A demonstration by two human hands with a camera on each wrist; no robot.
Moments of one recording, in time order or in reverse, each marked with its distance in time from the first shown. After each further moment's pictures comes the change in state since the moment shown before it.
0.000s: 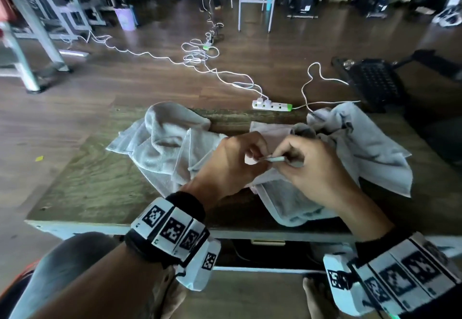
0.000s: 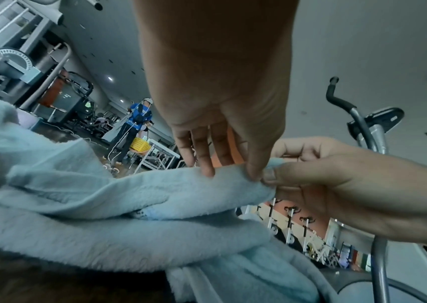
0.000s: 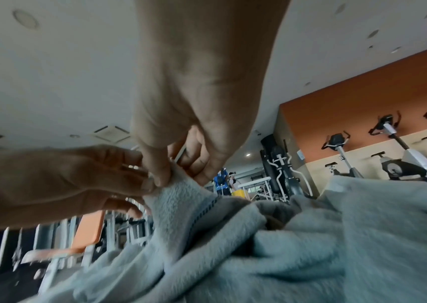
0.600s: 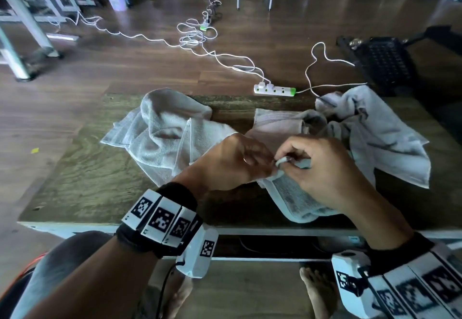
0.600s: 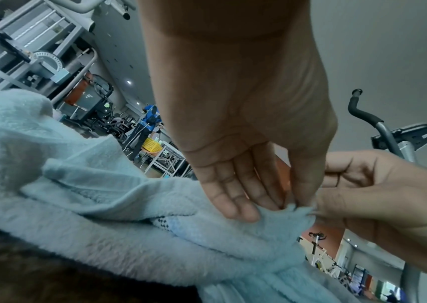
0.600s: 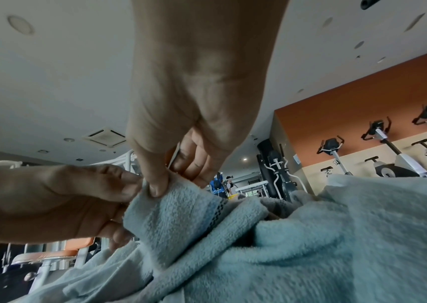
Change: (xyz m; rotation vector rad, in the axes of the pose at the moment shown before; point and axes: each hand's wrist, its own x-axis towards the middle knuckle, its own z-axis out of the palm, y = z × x) left_hand 0.008 -0.024 -0.012 -0.115 -0.318 -0.147; right_hand 0.001 0.002 0.007 -0.136 -0.065 -0.022
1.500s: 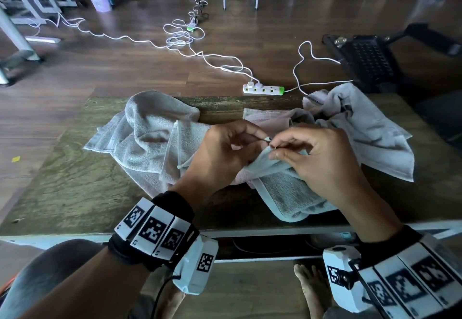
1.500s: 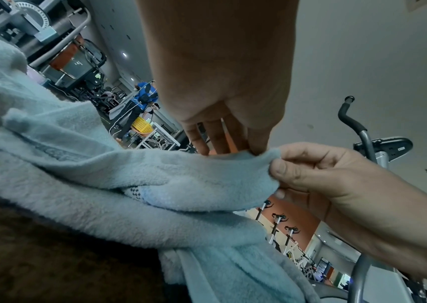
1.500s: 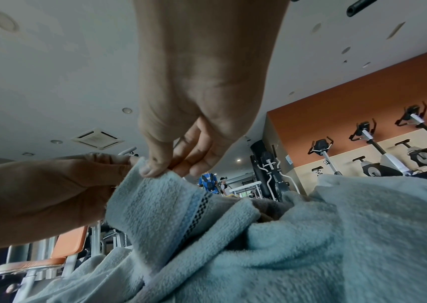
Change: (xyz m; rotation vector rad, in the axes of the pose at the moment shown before) left_hand 0.009 0.001 0.014 -0.258 0.288 0.093; right_hand 0.002 0.006 -0.006 0.124 0.187 -0.020
